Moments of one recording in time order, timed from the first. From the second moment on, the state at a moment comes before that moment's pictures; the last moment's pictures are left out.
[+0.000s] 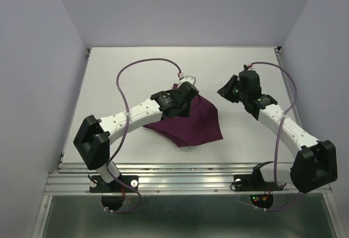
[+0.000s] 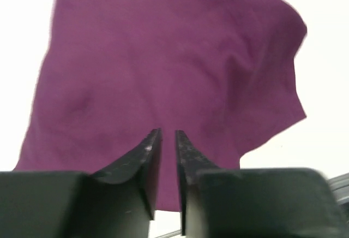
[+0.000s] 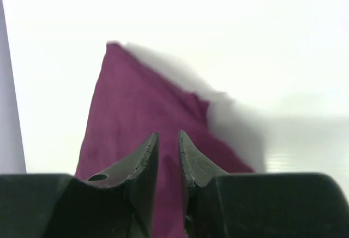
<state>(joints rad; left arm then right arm) -0.90 1.58 1.32 -0.64 -0.32 -0.56 0.38 1.31 0.93 -0.23 0.01 0.75</state>
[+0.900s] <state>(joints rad) -1.04 2.06 1.58 -0.66 -0.42 -0.44 0.17 1.15 0.72 -0.33 -0.05 0.72</state>
